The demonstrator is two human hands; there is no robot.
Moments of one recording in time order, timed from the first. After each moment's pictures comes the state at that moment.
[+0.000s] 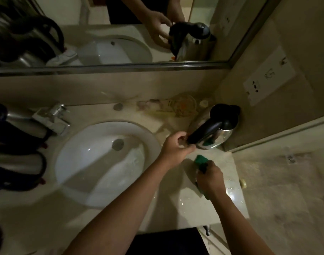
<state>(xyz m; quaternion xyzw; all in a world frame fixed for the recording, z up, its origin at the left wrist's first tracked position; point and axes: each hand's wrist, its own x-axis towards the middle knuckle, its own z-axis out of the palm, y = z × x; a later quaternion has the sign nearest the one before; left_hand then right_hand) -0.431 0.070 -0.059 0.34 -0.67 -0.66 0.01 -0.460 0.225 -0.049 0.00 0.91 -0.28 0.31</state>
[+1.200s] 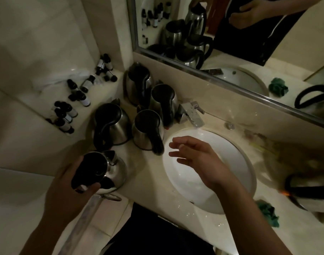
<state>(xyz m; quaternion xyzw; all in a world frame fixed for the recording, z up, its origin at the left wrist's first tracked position) 0.174 -0.095 0.006 0.71 -0.64 -0.27 0.13 -0.182 -0.062 0.089 -0.29 0.65 -0.41 0.58</state>
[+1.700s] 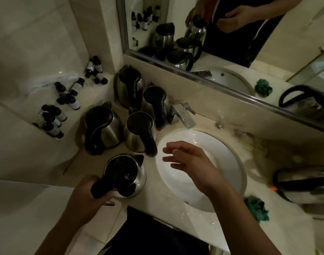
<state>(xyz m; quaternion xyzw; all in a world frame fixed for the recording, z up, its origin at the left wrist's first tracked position) 0.135 -0.086 -0.003 0.63 -0.60 -0.48 0.14 -0.174 -0.052 0.086 -0.27 0.65 -0.42 0.57</state>
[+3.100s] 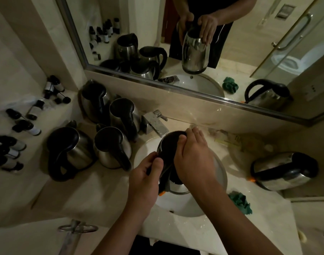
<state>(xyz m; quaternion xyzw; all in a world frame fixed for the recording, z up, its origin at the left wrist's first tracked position) -0.091 -0.068 0.078 0.45 -0.50 -0.67 0.31 -0.217 -0.046 0.112 -0.42 0.88 -0.18 0.12</state>
